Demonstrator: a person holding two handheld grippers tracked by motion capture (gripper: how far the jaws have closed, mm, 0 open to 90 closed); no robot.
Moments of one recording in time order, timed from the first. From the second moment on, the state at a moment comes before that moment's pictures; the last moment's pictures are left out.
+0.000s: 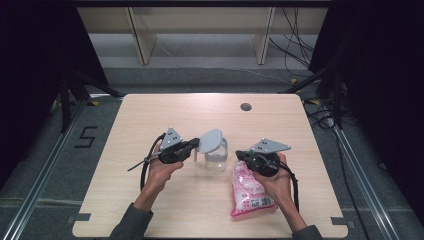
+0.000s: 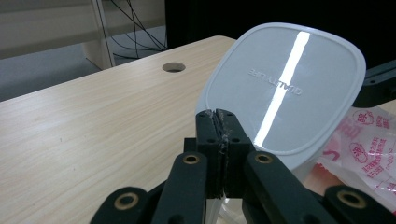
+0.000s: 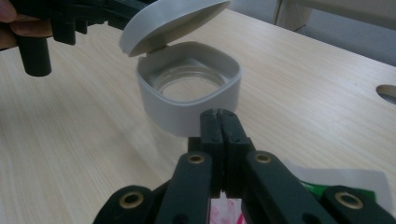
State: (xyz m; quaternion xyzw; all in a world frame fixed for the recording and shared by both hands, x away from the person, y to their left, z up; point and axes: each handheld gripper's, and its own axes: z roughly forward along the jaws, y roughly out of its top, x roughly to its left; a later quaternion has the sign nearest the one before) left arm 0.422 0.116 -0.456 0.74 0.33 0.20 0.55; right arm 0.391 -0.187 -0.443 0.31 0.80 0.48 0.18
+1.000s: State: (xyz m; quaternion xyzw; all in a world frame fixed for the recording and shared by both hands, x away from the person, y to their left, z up) left arm 0.401 0.138 -0.453 0.76 0.31 0.19 0.54; right arm 0.405 -0.145 -0.428 0.30 0.79 0.51 0.17
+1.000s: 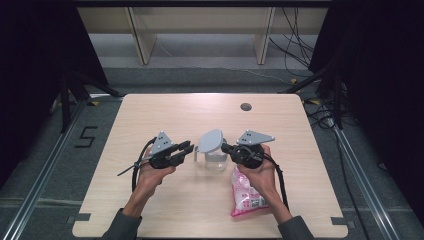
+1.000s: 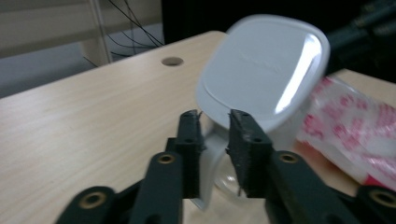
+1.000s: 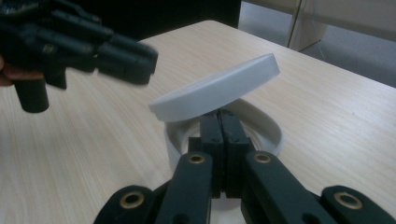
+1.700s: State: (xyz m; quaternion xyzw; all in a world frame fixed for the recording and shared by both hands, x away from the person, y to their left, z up) left arm 0.369 0.165 -0.474 0.78 0.33 0.18 0.50; right arm 0.402 -0.109 -0.418 0.27 0.79 0.53 0.16
